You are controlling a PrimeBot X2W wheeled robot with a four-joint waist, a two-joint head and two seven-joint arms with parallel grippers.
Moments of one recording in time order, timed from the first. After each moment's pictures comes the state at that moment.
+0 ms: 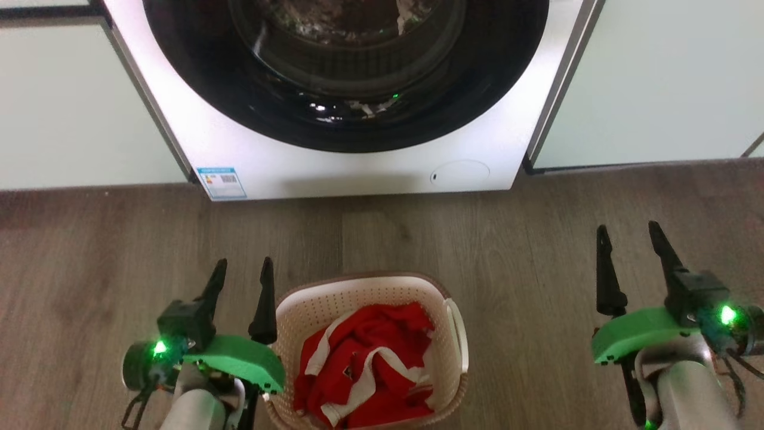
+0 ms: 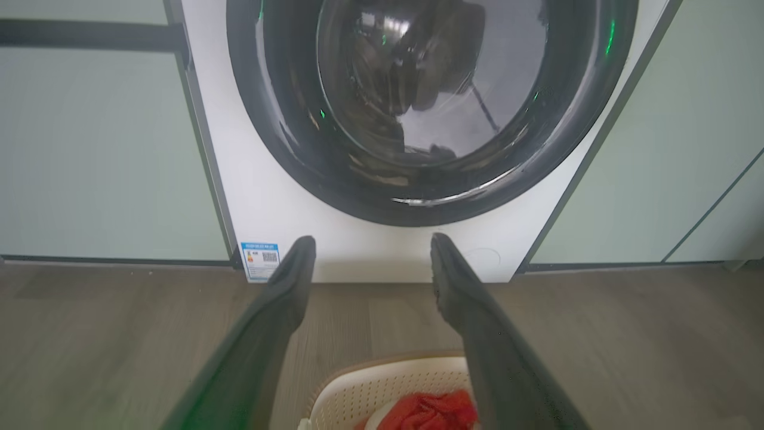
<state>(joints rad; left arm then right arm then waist) -0.06 0.05 -0.22 0.26 -0.24 0.06 -0.26 -0.07 -0.04 -0.04 0.17 0.03 0.12 -0.25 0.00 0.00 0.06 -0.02</state>
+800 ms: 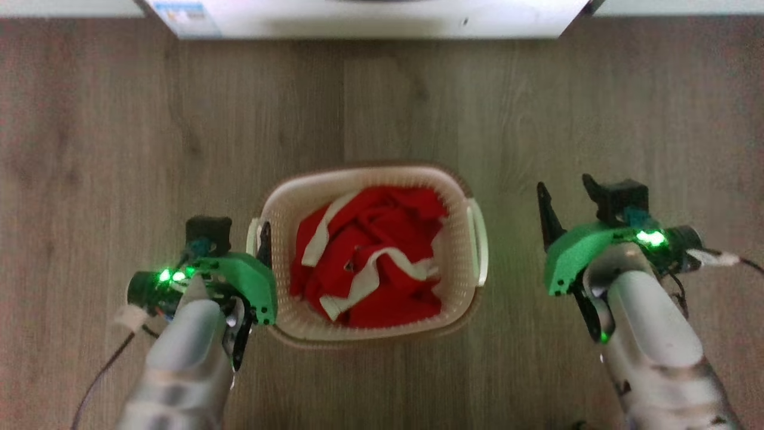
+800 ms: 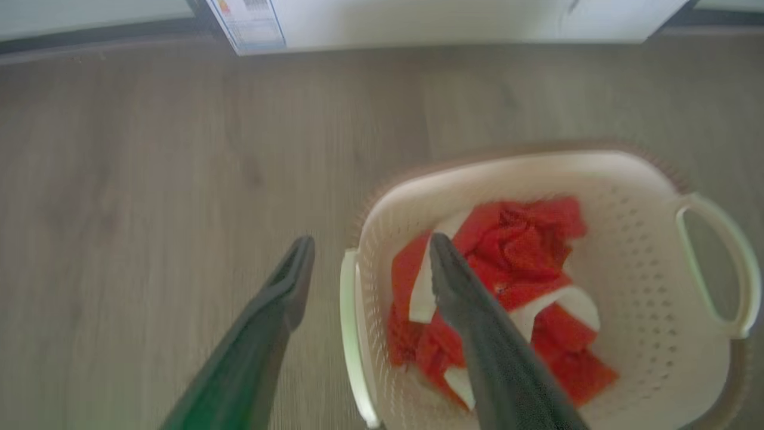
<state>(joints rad) -0.55 0.03 -0.30 1.00 -0.23 0.02 -0.26 -0.45 -0.05 0.11 0.61 0.08 0.12 -0.13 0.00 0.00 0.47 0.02</state>
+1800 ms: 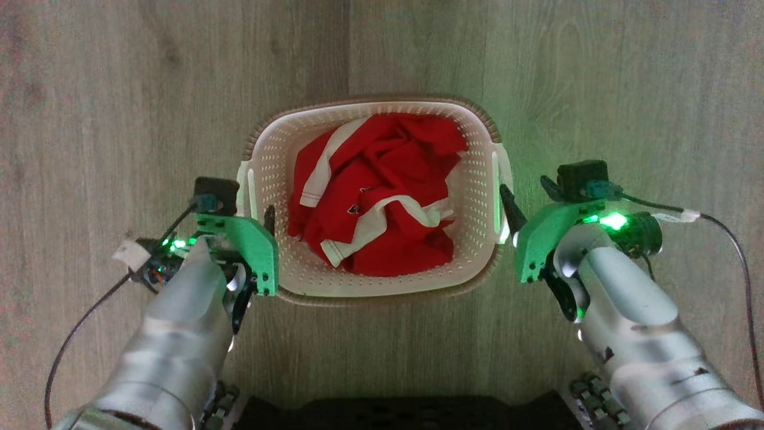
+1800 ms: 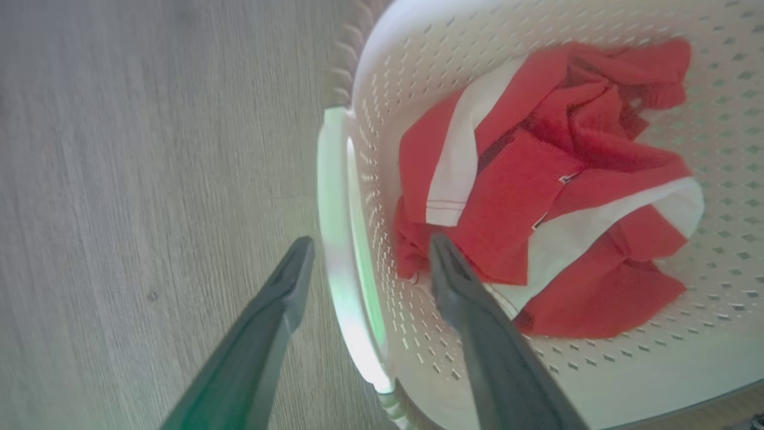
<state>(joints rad) -0.76 0.03 -0.54 1.25 -0.44 0.00 -0.18 -0.64 -0.06 0.36 0.89 0.35 0.12 -0.11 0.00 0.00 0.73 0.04</state>
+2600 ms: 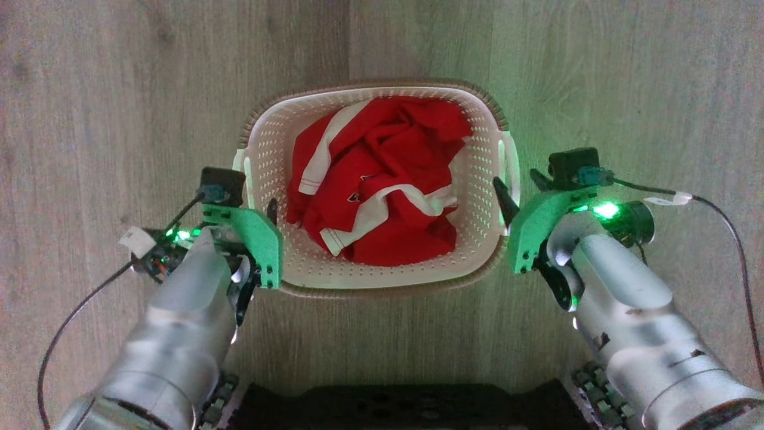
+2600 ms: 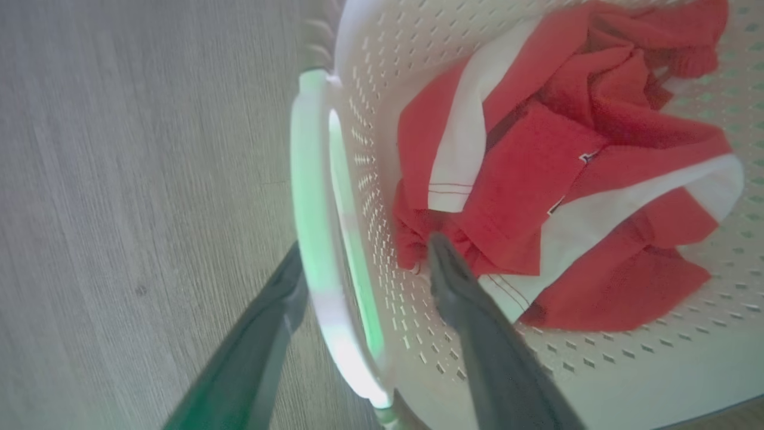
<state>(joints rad) -0.80 0.03 -0.65 1.26 -0.53 0.02 -0.17 -0.72 -0.06 0.46 0.96 0.44 0.12 -0.11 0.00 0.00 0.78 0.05</state>
